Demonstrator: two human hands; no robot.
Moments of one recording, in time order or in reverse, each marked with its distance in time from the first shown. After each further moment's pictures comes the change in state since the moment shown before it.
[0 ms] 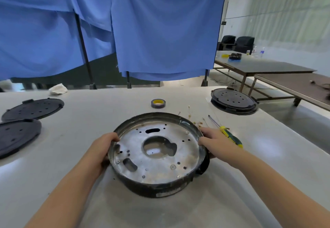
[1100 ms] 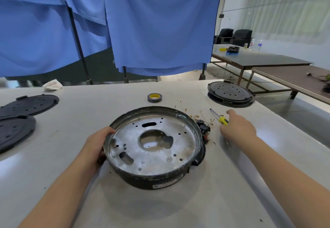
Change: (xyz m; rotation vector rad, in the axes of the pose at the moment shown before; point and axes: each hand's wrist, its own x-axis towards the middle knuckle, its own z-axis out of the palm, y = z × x) left_hand -0.008 -0.005 -0.001 -0.077 -0.026 0.044; right_hand 0.034 0.047 -0.059 -0.739 0.523 0.224
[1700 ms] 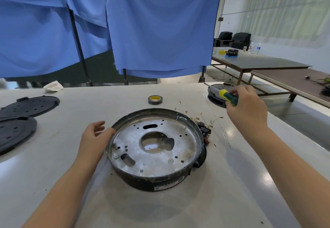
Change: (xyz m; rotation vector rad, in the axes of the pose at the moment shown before) left_hand 0.008 0.000 -0.005 0.245 0.258 0.345; right_hand -0.013 -0.024 -0.056 0.177 0.565 -0.263
